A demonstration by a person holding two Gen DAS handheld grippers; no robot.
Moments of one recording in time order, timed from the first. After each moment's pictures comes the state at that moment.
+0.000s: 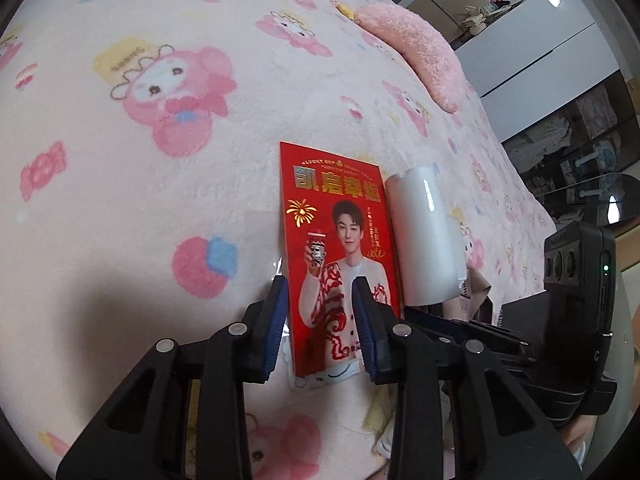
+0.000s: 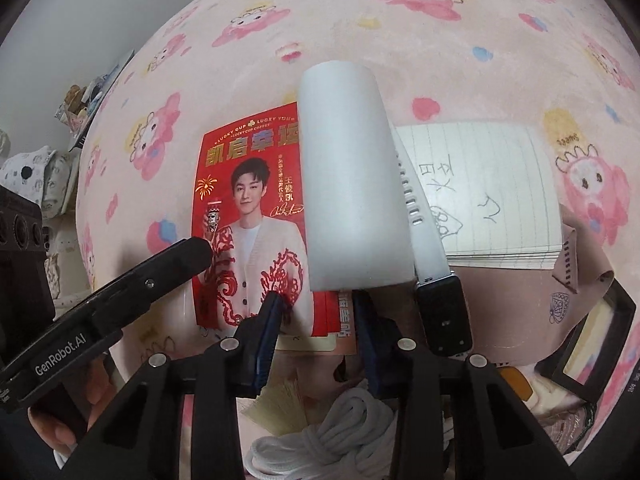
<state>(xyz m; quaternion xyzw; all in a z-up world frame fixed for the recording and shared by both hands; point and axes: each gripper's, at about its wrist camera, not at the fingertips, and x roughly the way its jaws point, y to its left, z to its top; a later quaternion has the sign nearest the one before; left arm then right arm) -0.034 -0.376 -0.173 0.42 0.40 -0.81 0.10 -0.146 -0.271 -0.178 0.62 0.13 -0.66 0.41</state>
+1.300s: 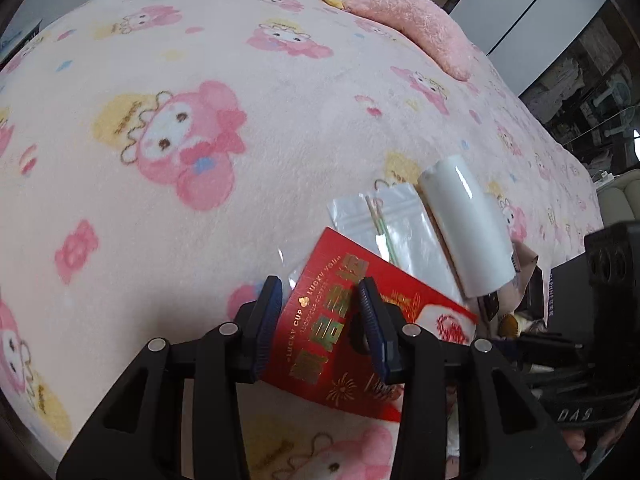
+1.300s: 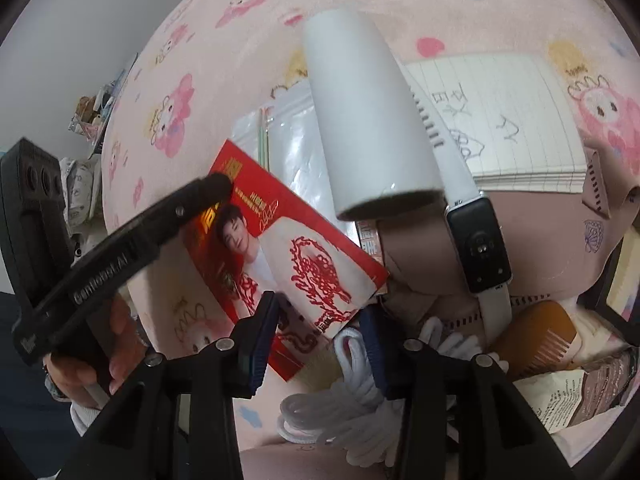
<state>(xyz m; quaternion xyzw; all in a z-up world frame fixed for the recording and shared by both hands) -0.033 -0.386 -0.173 0.48 0.30 -0.82 0.13 -0.142 -0.247 -0.175 0.66 0.09 -0.62 0.41</state>
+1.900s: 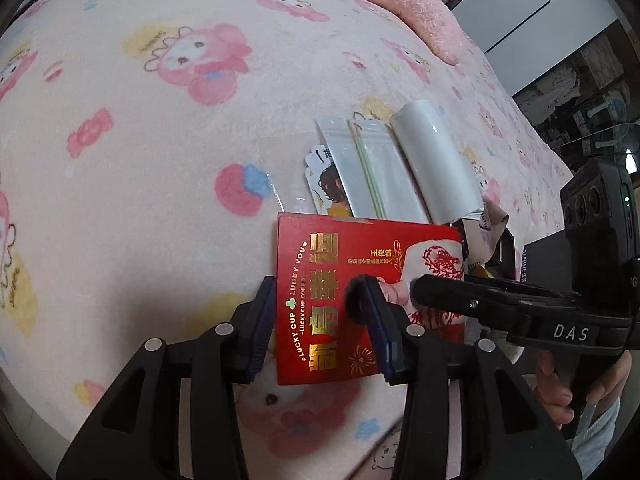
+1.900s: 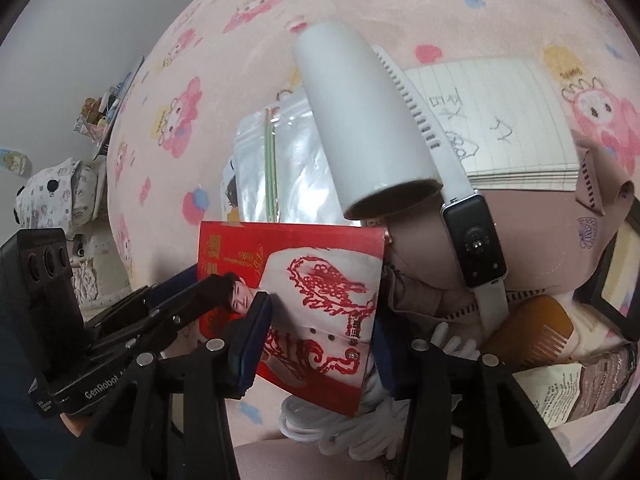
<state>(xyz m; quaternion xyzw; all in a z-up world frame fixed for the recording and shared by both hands) 0.003 -0.352 -0.162 0.49 0.33 -0.80 0.11 -0.134 -0.229 -0.169 0.65 0.08 -0.62 0.43</state>
